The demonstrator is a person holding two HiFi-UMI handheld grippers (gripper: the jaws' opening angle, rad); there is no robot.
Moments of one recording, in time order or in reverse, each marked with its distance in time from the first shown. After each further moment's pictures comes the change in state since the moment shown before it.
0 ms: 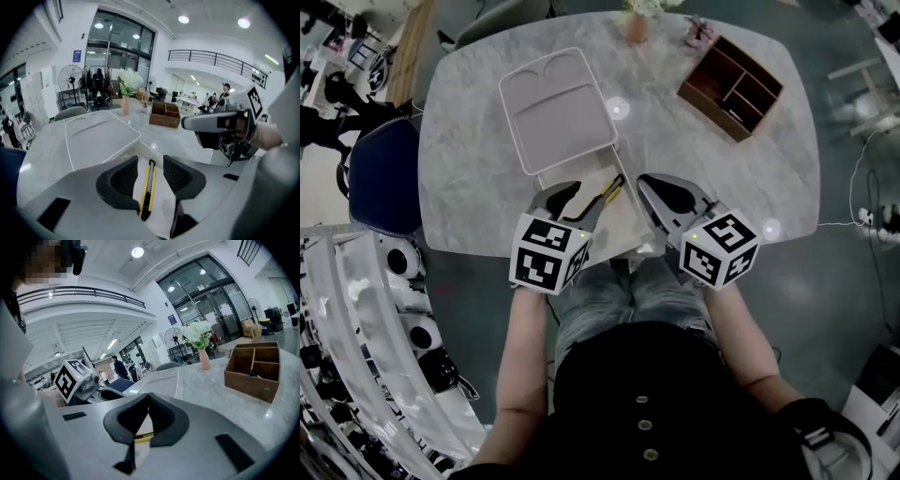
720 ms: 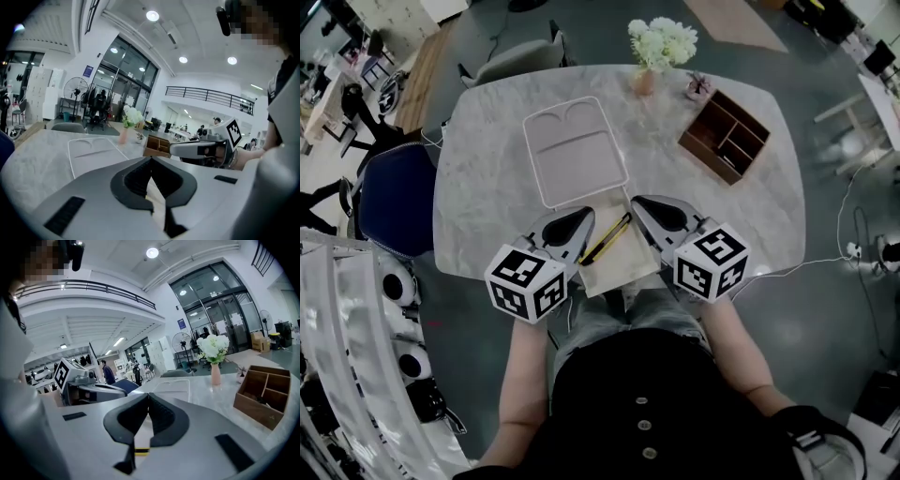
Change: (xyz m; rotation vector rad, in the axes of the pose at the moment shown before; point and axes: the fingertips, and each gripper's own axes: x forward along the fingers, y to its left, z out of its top) left arm -0.082 0.011 0.060 -0.101 -0.391 -0.125; right arm 0.014 0.046 0.047 -0.123 -0.019 0.030
